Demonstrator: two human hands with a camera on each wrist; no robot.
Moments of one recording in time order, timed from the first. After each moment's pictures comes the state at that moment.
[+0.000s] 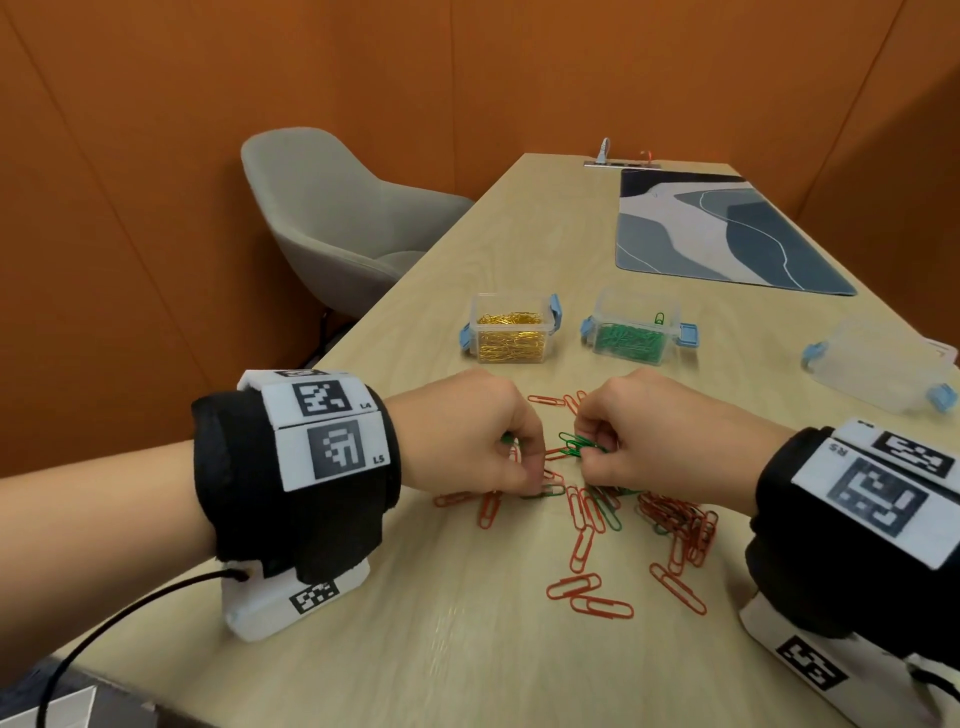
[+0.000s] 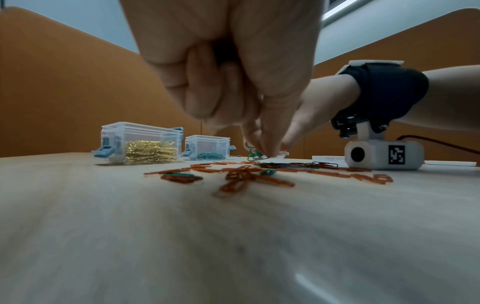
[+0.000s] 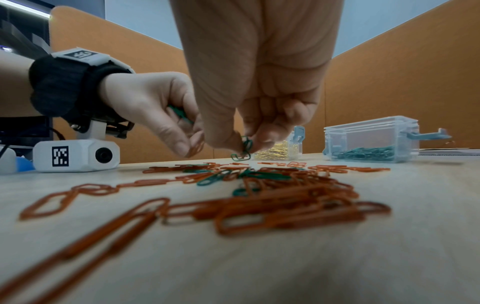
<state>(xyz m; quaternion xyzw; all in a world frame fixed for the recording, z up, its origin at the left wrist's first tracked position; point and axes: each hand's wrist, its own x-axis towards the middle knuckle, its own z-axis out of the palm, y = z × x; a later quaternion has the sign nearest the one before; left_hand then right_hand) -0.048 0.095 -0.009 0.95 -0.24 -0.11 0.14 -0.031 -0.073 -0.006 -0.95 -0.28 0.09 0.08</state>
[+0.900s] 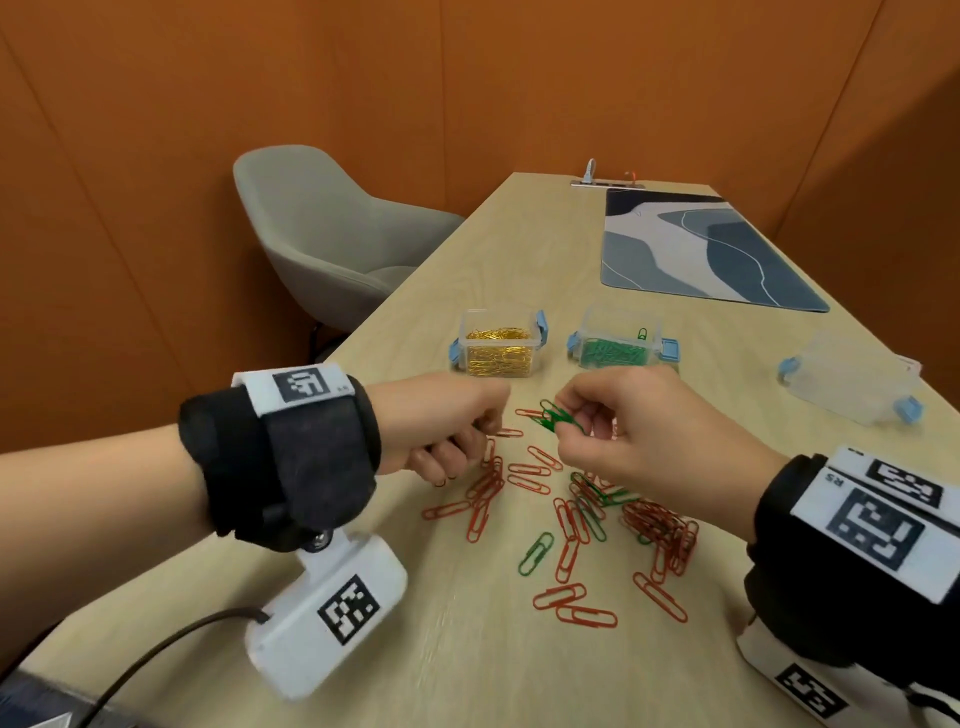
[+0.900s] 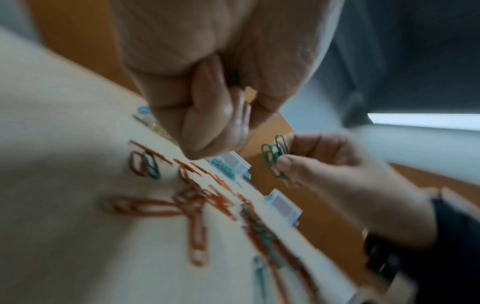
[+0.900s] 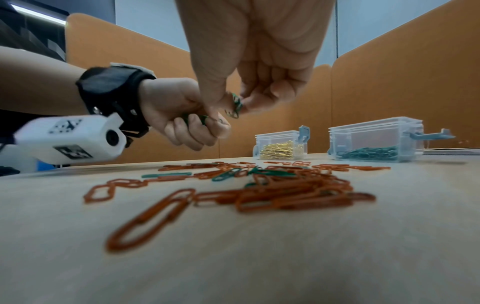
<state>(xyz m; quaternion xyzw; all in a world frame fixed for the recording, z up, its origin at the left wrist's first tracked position) -0.041 0.096 0.000 0.81 0.07 -0.28 0.50 -0.042 -0.081 -0.003 -0.92 -0.29 -0.02 0.26</state>
